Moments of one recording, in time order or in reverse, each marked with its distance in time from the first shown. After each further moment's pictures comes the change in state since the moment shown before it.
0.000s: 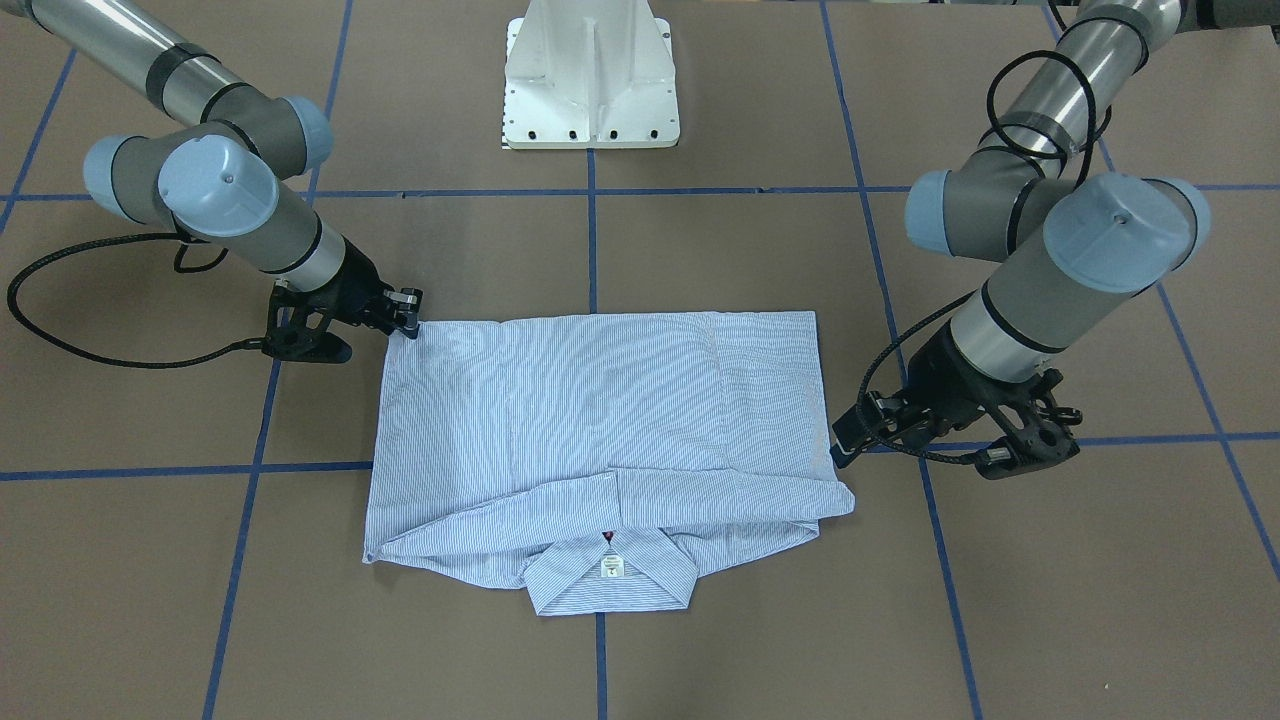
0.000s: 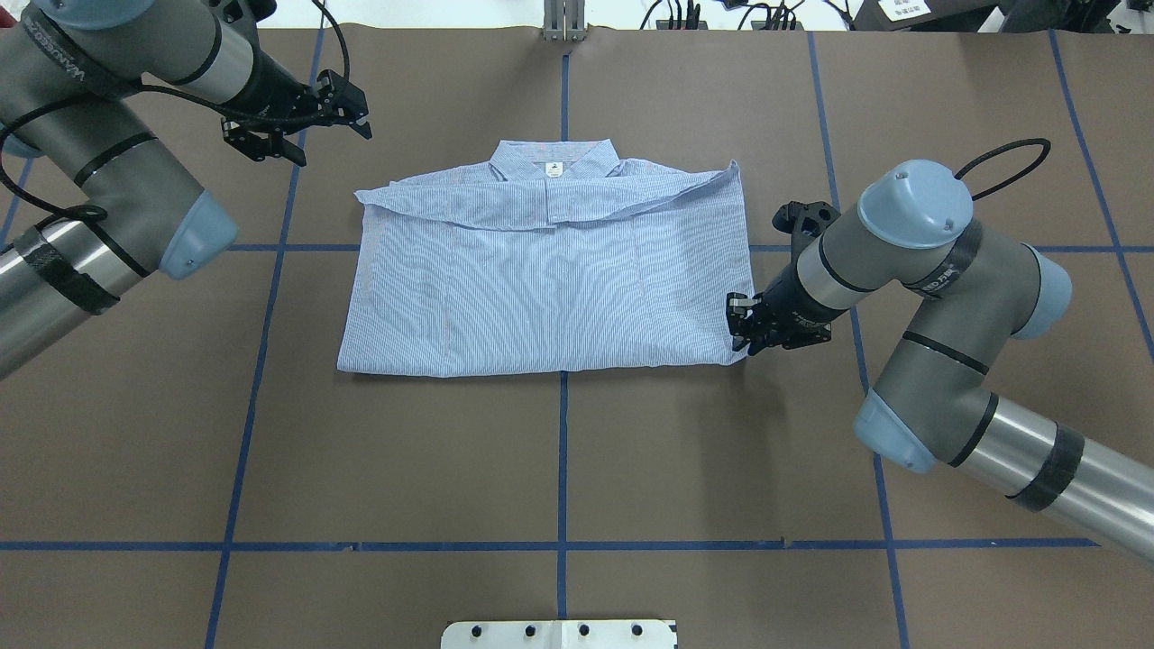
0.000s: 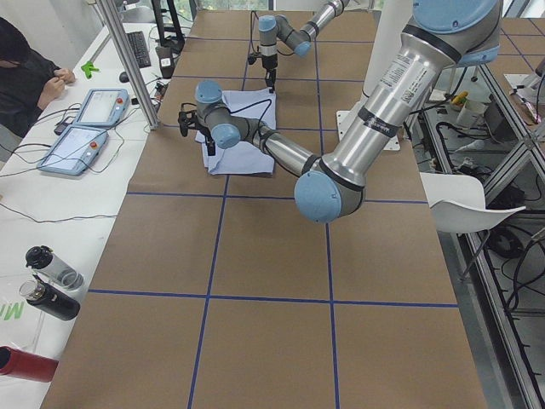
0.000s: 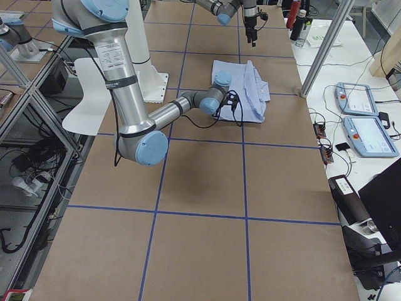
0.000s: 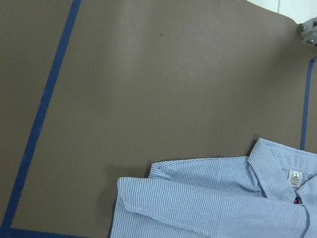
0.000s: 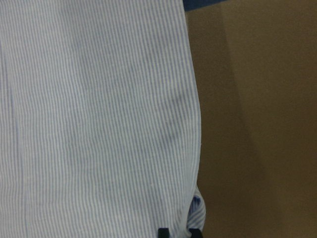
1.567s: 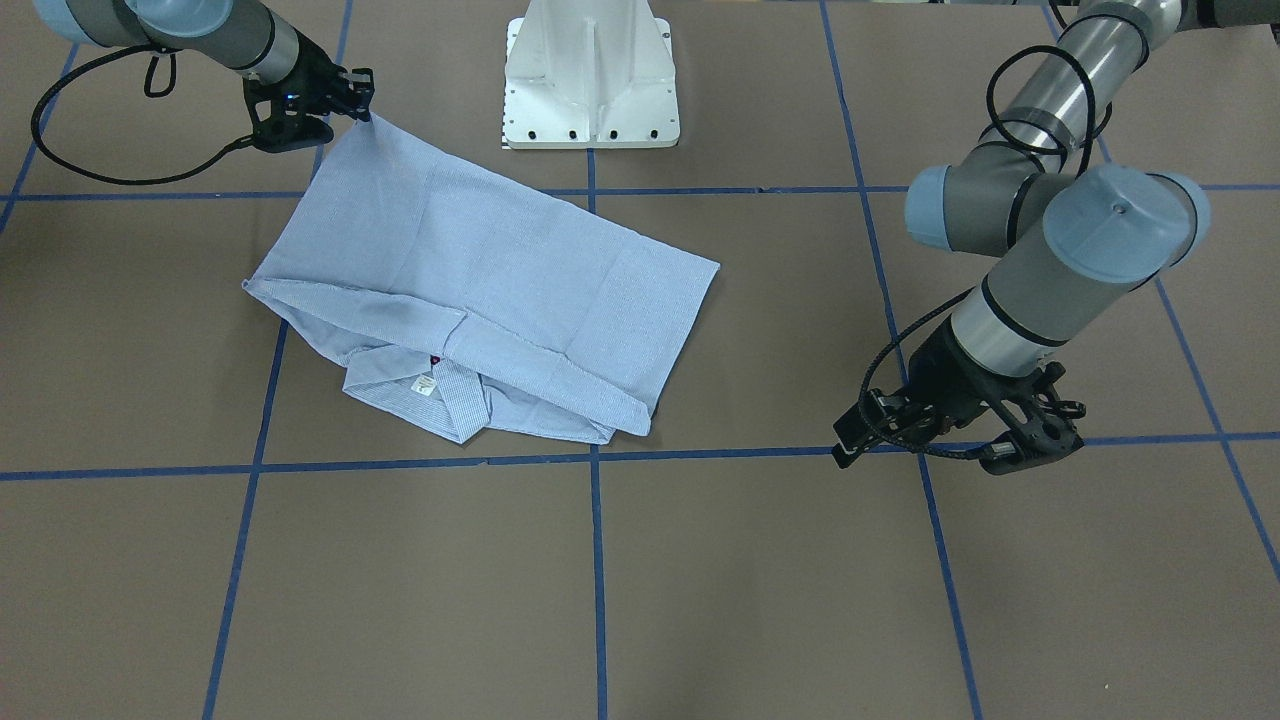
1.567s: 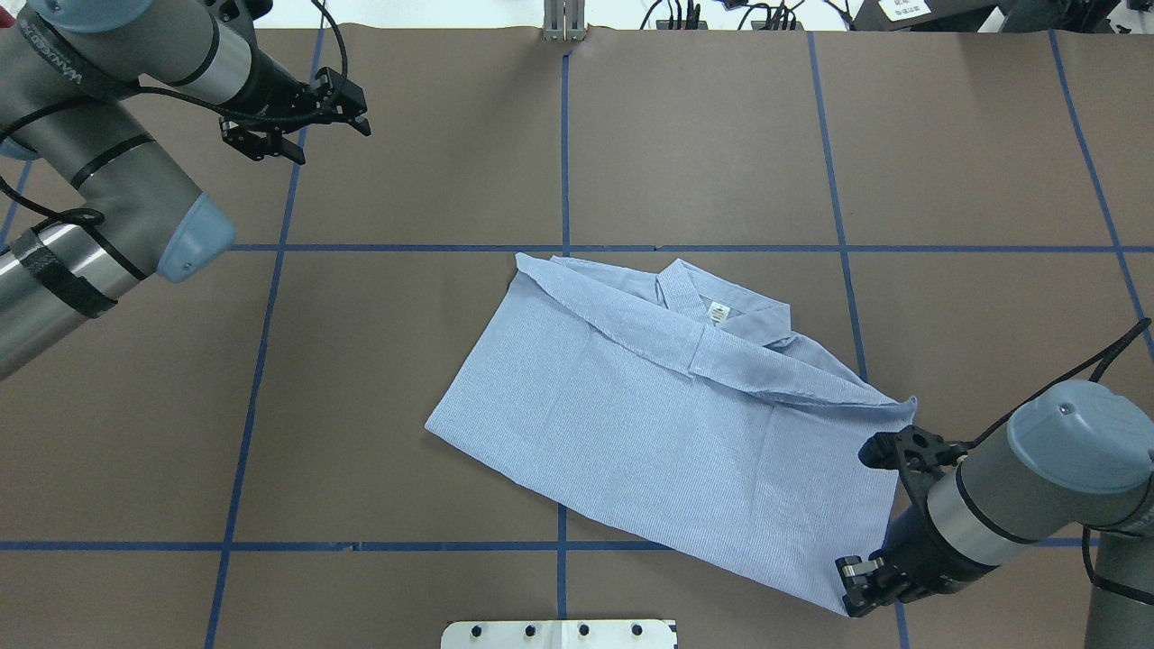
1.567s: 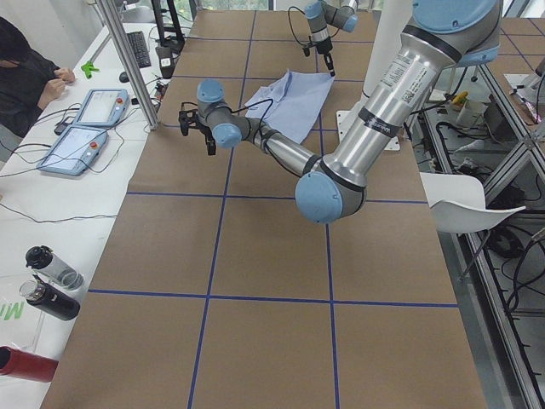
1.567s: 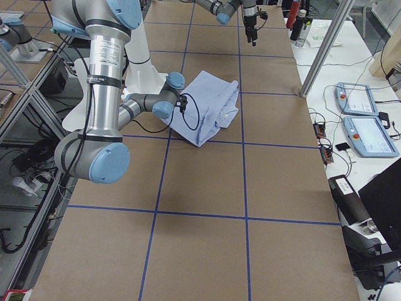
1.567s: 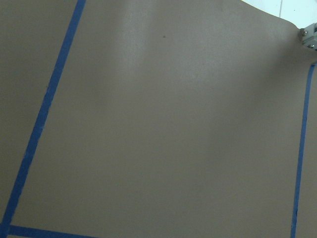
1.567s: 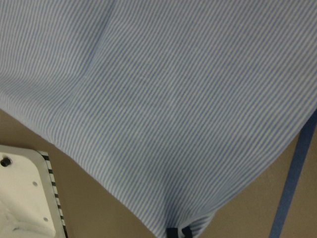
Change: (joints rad) left arm 0.004 0.008 -0.019 -0.004 0.026 -0.021; right arm -0.345 -0.511 0.496 0.032 0.070 0.011
